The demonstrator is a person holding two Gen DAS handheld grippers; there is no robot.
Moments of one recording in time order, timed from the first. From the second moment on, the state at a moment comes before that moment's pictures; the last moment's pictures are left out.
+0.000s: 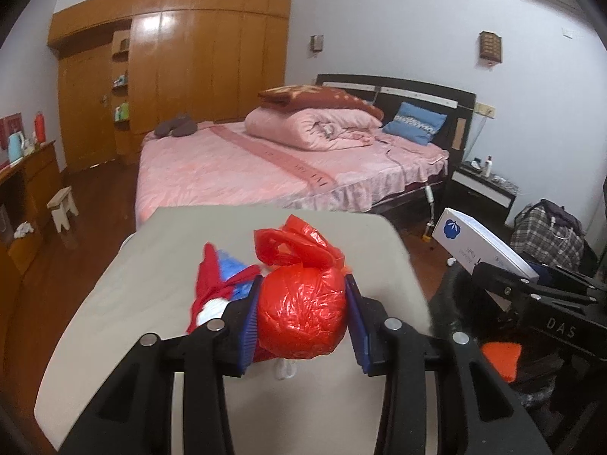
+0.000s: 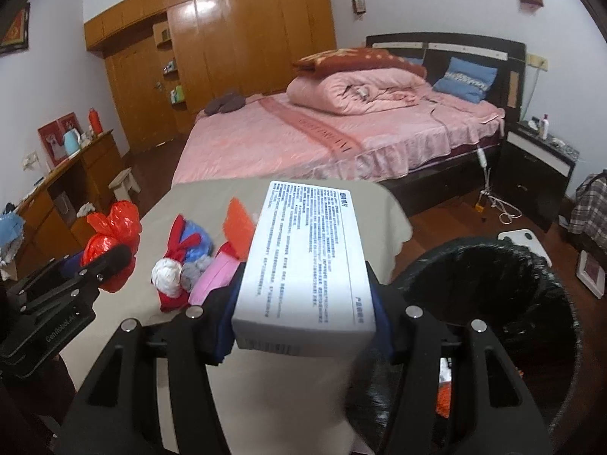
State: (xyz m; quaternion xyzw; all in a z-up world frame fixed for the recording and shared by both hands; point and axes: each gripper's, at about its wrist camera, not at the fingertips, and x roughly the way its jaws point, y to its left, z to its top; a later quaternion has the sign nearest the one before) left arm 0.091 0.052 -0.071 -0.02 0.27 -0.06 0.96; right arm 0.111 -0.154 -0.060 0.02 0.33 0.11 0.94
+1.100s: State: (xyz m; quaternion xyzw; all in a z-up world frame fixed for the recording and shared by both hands) left arm 0.096 -0.130 -0.049 0.03 0.24 -0.26 0.94; right arm 0.057 -0.316 -0.052 0.05 0.30 -0.06 0.95
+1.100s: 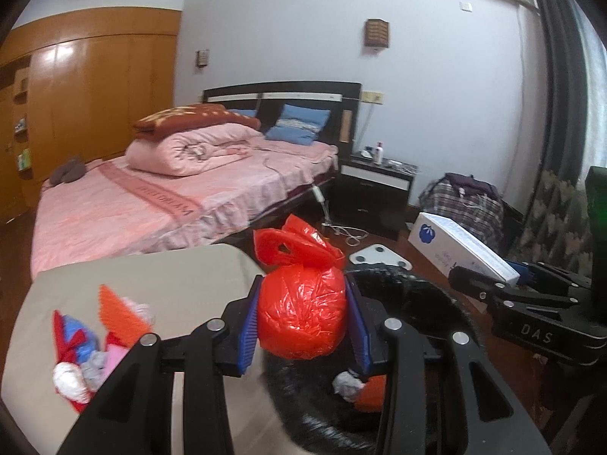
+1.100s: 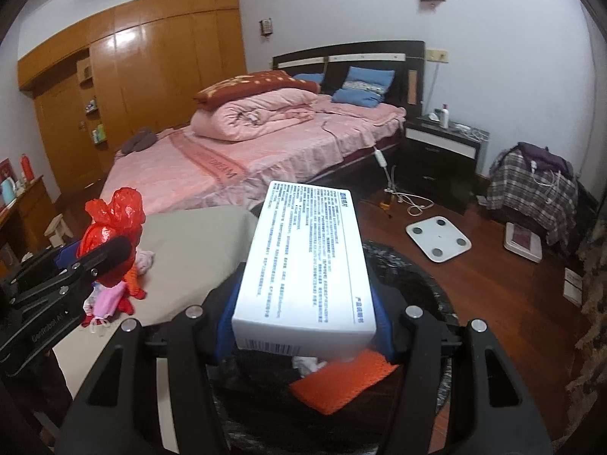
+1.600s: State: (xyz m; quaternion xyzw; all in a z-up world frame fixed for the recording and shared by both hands) left arm 0.115 -0.169 -0.071 0.02 0.28 -0.31 0.91; right arm 0.048 -0.370 -0.074 0.07 0.30 -0.13 0.94
